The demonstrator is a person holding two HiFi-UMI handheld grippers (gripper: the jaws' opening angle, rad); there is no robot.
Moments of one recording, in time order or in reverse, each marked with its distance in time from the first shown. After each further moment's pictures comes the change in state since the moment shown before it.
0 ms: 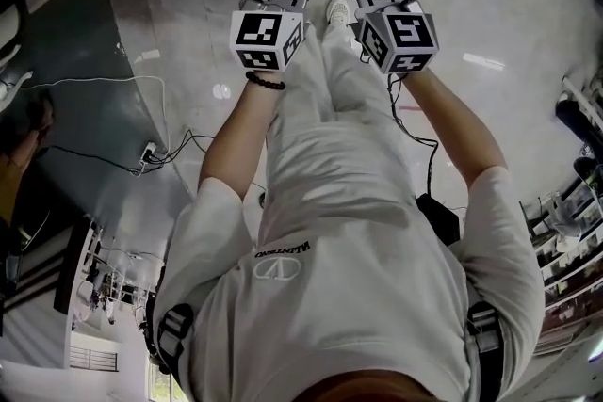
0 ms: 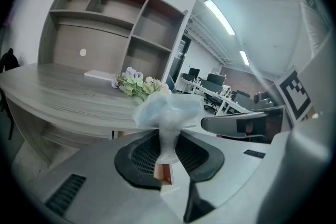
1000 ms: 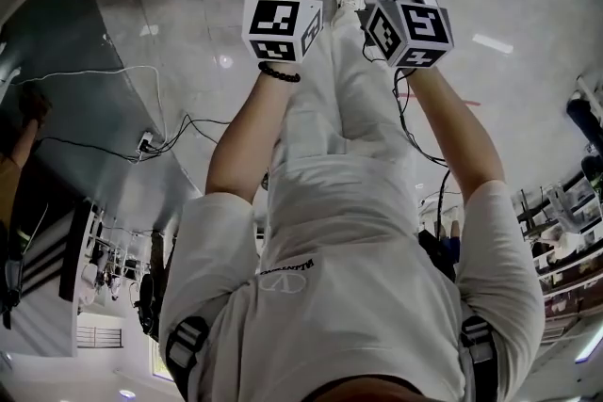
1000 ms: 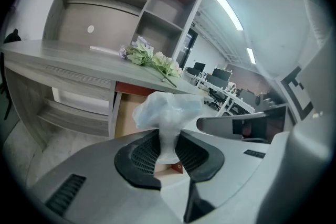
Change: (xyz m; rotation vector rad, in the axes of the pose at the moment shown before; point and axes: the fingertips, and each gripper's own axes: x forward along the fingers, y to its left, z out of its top) left arm 0.057 0.034 -0.095 -0.061 0.063 0.014; right arm 0.068 -0.031 -0.092 0.106 0.043 -0.056
